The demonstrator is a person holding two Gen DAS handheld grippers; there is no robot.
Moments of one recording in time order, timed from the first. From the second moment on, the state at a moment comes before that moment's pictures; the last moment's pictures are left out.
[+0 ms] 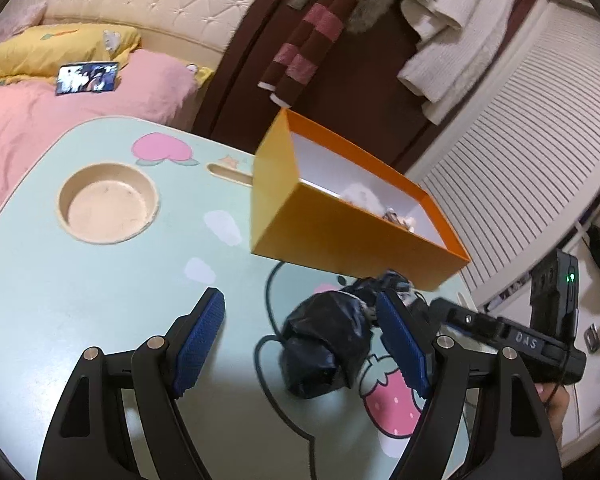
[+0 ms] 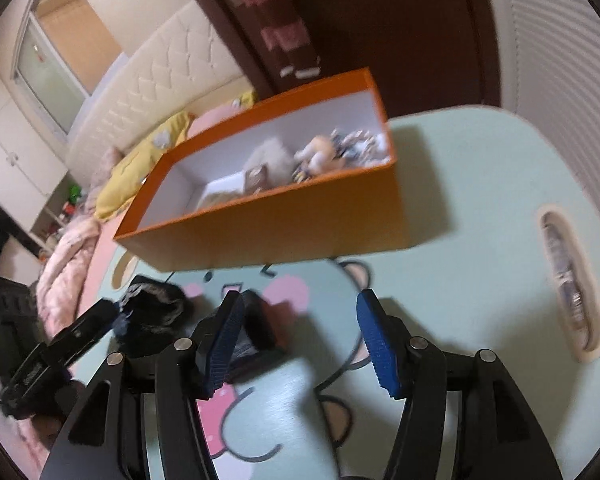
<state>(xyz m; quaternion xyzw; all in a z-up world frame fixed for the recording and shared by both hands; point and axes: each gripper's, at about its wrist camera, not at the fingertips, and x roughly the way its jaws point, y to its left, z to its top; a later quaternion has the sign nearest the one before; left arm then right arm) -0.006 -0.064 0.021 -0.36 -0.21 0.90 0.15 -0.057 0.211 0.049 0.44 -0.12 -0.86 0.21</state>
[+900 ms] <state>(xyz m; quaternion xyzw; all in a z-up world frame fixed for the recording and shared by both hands) -0.185 0.053 0.039 -0.60 0.10 0.77 0.19 -0.048 0.227 0.049 0.44 -0.13 -0.85 0.26</state>
